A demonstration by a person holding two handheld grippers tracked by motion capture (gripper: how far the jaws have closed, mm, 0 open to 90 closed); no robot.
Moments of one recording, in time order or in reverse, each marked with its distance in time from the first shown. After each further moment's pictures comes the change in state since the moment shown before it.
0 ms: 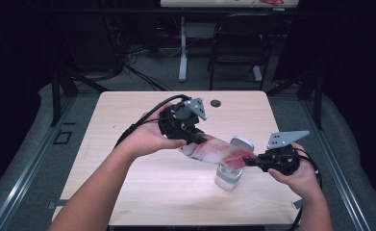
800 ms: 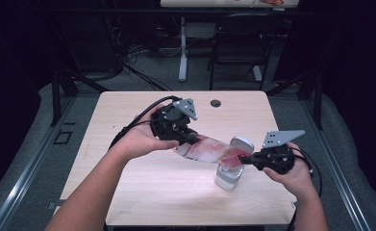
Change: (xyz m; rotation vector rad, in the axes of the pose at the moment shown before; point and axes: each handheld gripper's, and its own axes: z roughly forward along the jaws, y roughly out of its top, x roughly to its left) left arm 0.003 -0.016 -0.004 -0.023 0.005 -0.031; right arm 0.003 0.006 0.009 -0.027 -0.007 -0.012
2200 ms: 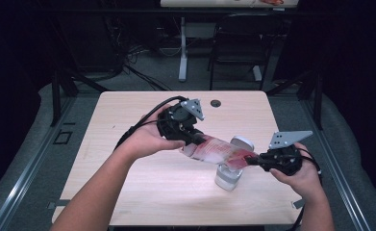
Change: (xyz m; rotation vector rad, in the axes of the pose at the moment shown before) left arm -0.001 0.006 0.009 -0.004 -0.015 0.005; right arm 0.000 -0.003 -0.015 0.026 -0.022 -0.006
